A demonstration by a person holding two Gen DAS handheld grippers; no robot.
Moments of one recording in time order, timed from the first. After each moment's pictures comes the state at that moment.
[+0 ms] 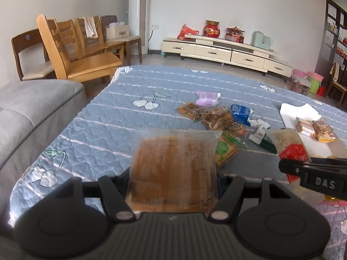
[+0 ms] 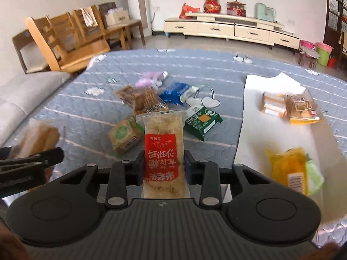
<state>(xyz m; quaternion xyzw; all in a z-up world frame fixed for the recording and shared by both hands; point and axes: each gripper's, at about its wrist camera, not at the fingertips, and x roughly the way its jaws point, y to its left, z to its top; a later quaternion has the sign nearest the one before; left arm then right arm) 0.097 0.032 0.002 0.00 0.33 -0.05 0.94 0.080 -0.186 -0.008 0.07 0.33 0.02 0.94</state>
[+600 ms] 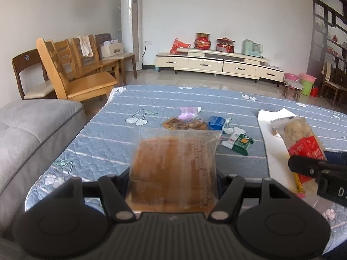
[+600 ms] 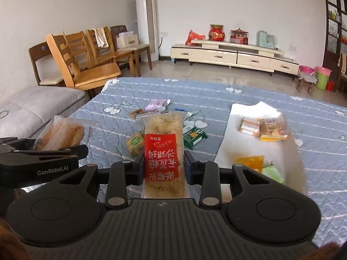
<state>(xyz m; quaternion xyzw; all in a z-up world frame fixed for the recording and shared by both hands) 0.040 0.007 0.040 0.02 0.29 -0.06 0.95 -0.005 -0.206 0.038 0.04 0.26 0.03 0.96</state>
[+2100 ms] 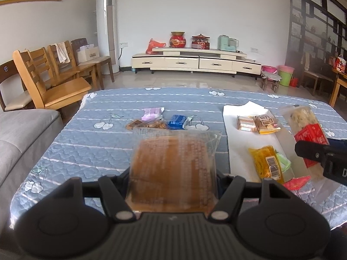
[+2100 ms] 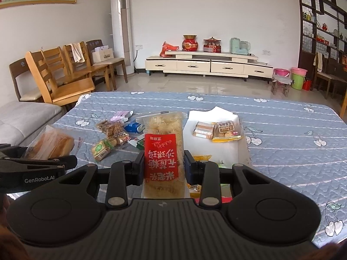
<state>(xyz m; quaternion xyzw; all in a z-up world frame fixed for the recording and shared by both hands) 0.024 -0.043 0.047 0.04 0.29 -0.12 0.95 -0.062 -0.245 0.048 0.06 0.23 -0.05 0.97</state>
